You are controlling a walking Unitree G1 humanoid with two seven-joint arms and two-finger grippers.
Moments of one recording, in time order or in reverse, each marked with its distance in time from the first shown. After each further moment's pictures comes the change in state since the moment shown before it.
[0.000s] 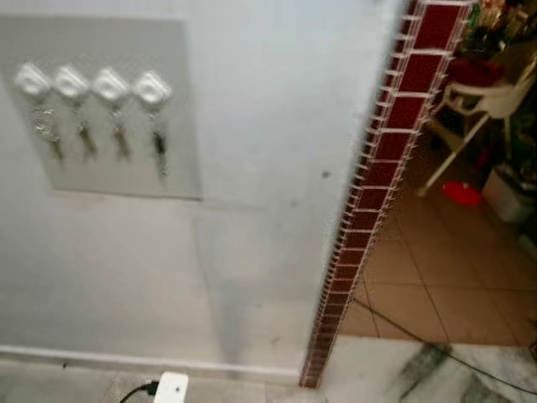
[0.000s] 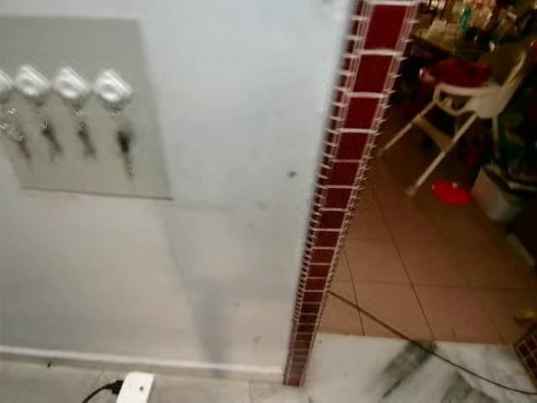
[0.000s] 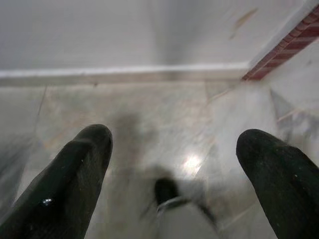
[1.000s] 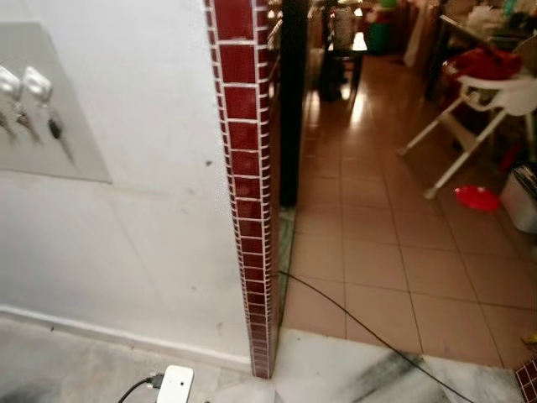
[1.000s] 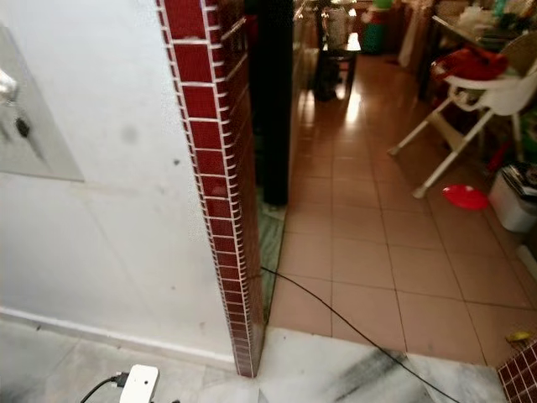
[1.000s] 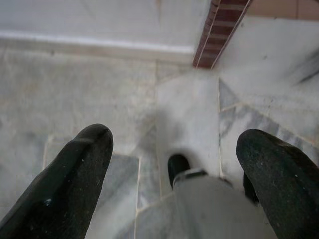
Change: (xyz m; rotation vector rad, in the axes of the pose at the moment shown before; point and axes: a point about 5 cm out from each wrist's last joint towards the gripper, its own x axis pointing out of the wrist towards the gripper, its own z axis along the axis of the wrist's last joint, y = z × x) left arm -0.004 0.006 -0.012 0.006 0.028 0.011; right arm 0.001 -0.013 0.006 -0.107 0.029 -0.032
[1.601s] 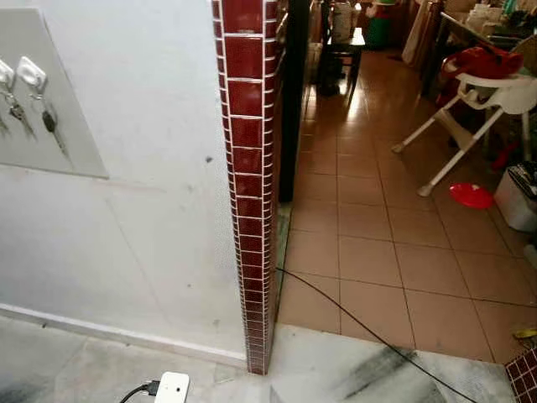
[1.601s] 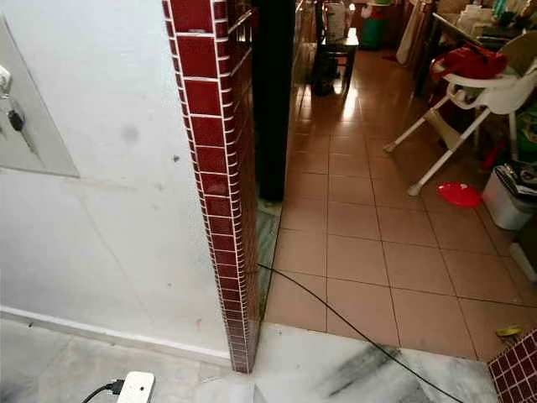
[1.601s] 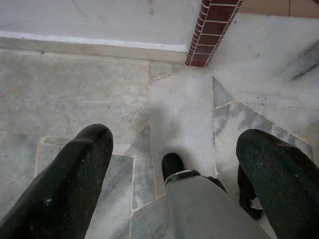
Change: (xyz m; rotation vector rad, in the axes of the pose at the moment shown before) left arm 0.000 -0.003 0.000 -0.021 -0.004 -0.003; right arm 0.001 0.003 0.004 -0.035 -0.009 0.015
